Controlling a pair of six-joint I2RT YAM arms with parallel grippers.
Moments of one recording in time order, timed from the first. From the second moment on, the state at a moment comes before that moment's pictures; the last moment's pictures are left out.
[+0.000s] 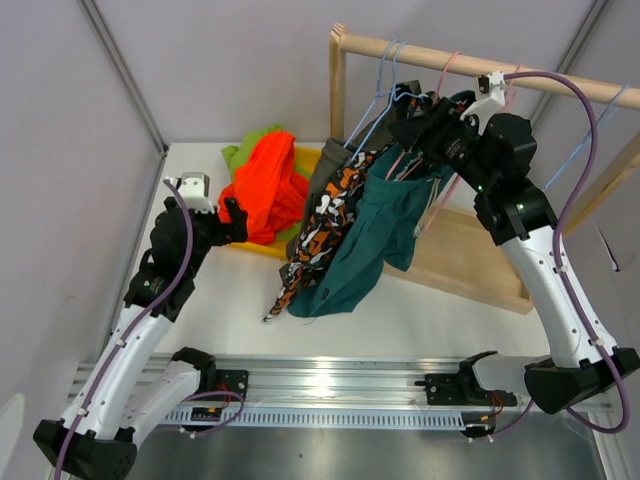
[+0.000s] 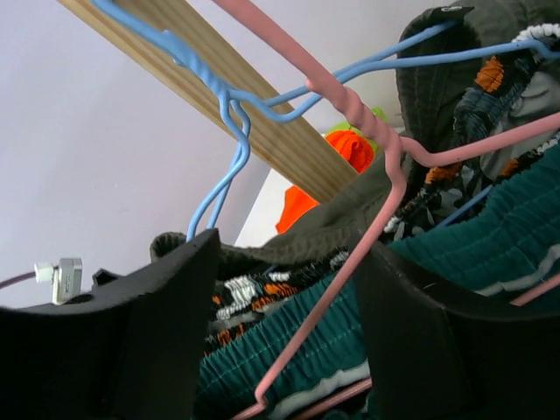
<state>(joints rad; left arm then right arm) -0.30 0.79 0.86 -0.32 -0.16 -0.17 0.37 1.26 1.58 -0.30 -0.19 0.65</state>
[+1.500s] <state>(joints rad) -1.18 1.20 1.16 0.06 0.13 -0.13 0.39 1.07 1.65 -0.41 -0.15 0.81</state>
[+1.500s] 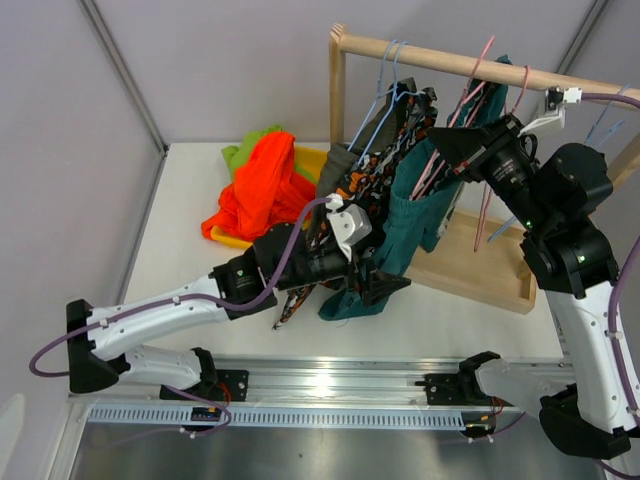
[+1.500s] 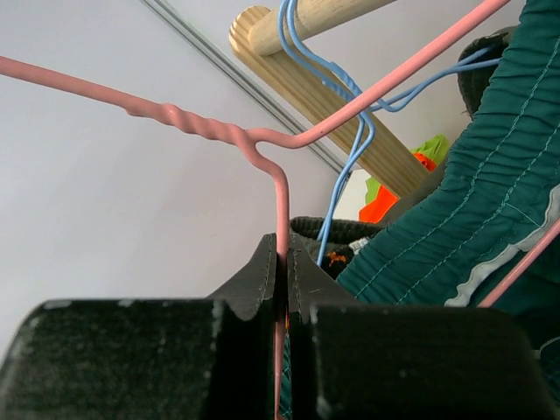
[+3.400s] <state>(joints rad) -1.53 1.27 1.02 0.33 -0.84 -0.02 0.39 0.72 1.17 -0.12 -0.26 1.68</state>
